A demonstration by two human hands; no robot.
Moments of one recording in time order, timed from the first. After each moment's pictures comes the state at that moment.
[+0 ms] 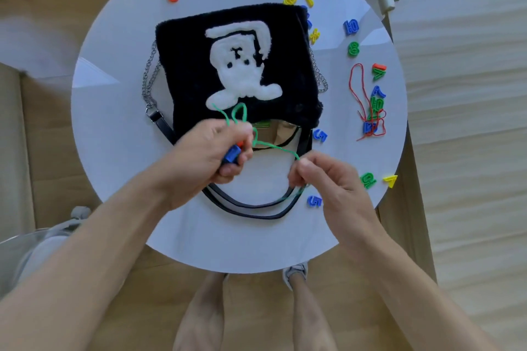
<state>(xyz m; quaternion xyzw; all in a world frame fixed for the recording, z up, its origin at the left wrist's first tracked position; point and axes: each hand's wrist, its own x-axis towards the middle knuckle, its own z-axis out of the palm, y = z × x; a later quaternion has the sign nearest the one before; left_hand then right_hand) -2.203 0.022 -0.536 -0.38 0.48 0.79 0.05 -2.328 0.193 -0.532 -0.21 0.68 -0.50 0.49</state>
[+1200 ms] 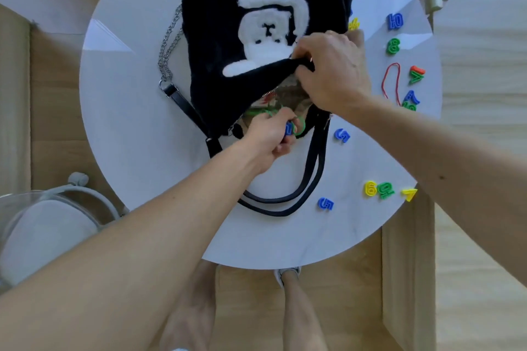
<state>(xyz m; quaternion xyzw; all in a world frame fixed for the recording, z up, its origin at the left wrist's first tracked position) -2.270 0.043 -0.640 -0.58 0.20 0.79 -0.04 -2.404 0.040 -0.605 -0.57 0.81 -0.08 0.10</state>
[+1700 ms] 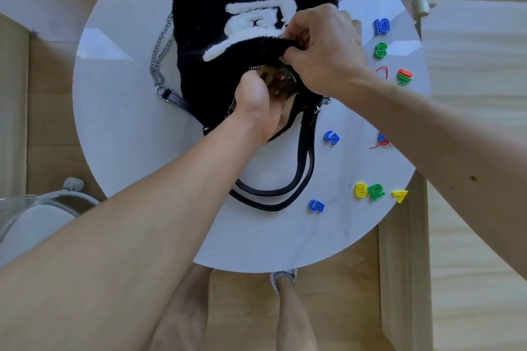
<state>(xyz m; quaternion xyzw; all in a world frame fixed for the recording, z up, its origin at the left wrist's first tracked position) -2.303 0.017 -0.606 -0.45 0.08 0.84 -0.28 -2.415 0.032 -0.571 -0.53 0.82 -0.16 0.15</state>
